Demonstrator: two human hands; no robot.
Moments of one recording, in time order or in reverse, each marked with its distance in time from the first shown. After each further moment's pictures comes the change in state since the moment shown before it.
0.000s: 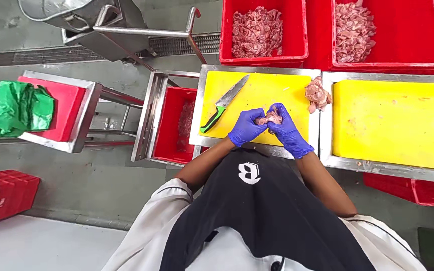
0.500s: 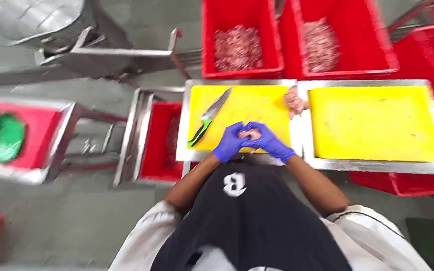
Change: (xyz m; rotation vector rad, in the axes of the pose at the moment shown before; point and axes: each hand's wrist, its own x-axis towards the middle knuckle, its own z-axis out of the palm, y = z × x) left_hand -0.019 0.014 0.001 -0.132 0.032 -0.209; right_hand -0.005 -0.025 0.011 -0.228 -0.226 0.077
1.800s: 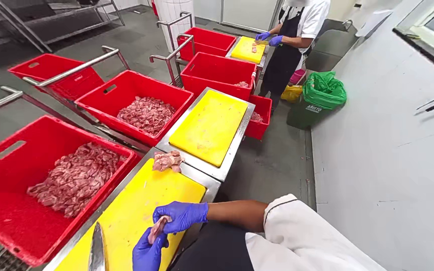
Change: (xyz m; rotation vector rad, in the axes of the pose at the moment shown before) left_hand 0.027 -0.050 0.013 -0.046 -0.429 0.082; right_hand -0.043 0.035 -0.010 -0.204 0.386 -0.270
